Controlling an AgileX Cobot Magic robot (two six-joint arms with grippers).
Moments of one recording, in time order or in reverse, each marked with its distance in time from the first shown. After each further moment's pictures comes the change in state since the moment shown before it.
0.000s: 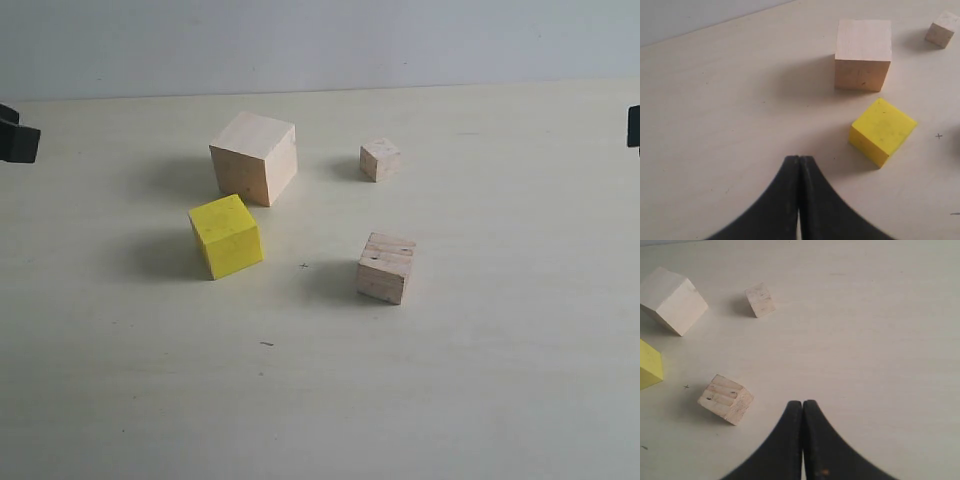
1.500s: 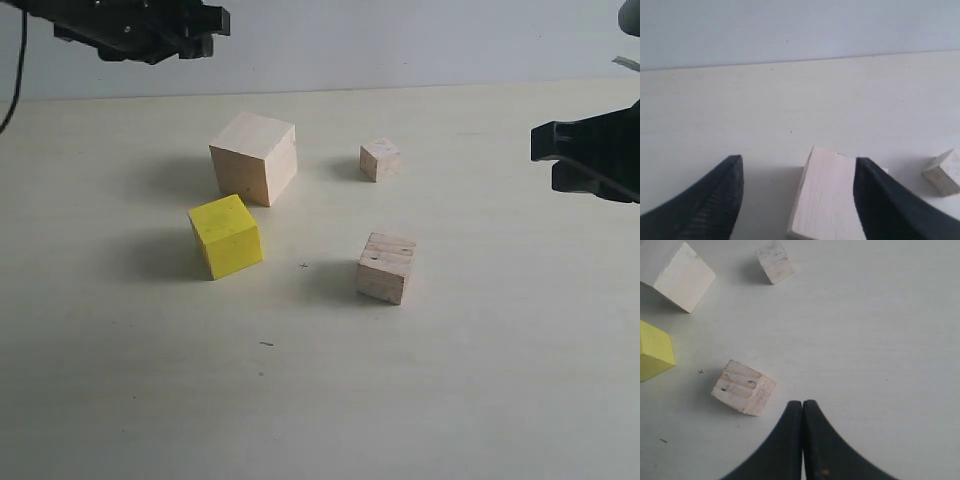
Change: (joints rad) left arm 0.000 0.812 -0.664 -0.039 -0.155 -0.236; right arm 0.000 0.258 0.000 0.222 -0.109 -0.115
